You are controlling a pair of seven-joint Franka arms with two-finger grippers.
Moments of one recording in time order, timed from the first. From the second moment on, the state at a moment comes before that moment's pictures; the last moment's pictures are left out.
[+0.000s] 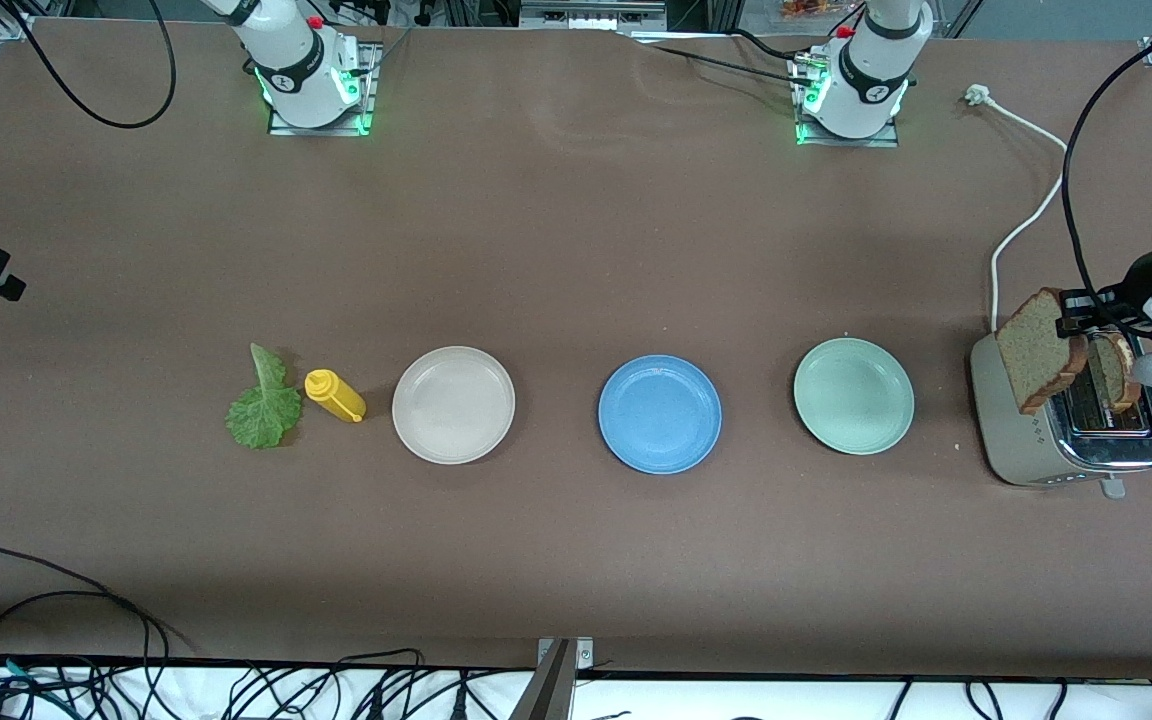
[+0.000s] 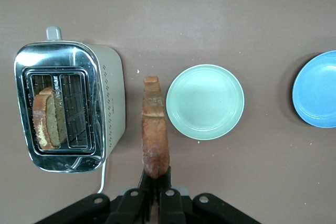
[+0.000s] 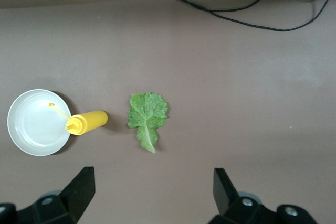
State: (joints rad) left arm 0.28 0.29 -0.31 -1.33 0.11 1.49 -0.03; right arm 0.08 0.08 -0.23 -1.52 0.08 1.73 -0.10
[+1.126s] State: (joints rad) left arm 0.16 0.43 -0.31 -1.34 -0.21 1.51 -0.13; right arm 0.08 0.09 -0.24 -1.52 0.09 1.73 -0.10
